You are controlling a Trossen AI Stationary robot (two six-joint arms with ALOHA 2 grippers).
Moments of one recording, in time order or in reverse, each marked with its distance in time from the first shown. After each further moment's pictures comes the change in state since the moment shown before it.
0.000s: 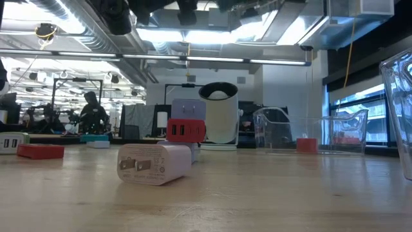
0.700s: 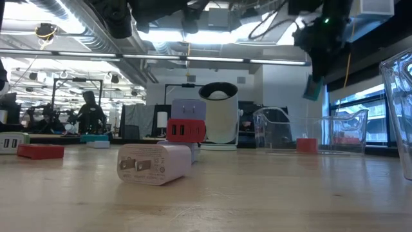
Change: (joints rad) left arm 0.056 0.001 0.000 -0.118 0.170 0.084; right arm -0.351 -0.018 -0.001 -1.211 -0.340 0.885
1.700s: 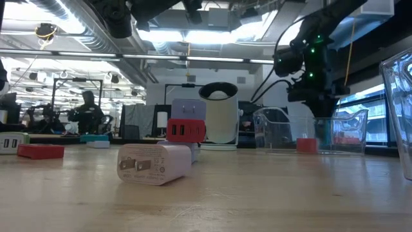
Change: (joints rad) left arm -0.005 0.000 0.000 0.079 0.144 -0.134; right arm -0.310 0.286 -0.139 0.187 -0.140 -0.160
